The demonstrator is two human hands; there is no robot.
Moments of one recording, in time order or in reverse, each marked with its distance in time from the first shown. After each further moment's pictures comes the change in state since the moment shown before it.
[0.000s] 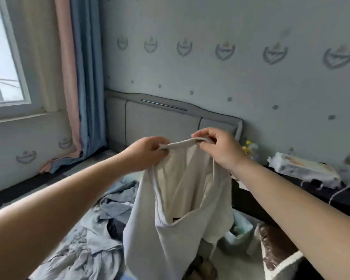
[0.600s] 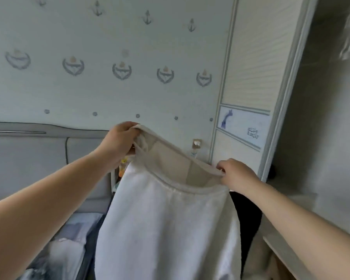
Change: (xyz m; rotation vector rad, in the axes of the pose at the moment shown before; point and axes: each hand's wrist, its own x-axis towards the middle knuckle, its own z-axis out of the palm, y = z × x) left_hand 0.068 0.313 0.193 -0.808 -0.162 0.105; right_hand -0.259 0.056 -0.354 -1.104 0.194 0.764
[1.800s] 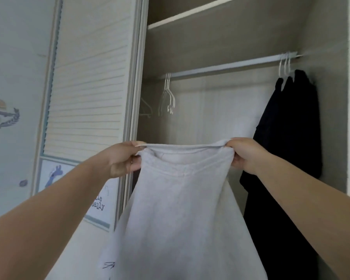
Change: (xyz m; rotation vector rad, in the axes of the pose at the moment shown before) left_hand 0.247 0.096 0.521 -0.691 -1.167 -0.152; right_hand 0.055 0.344 -0.251 0.992 0.952 0.714
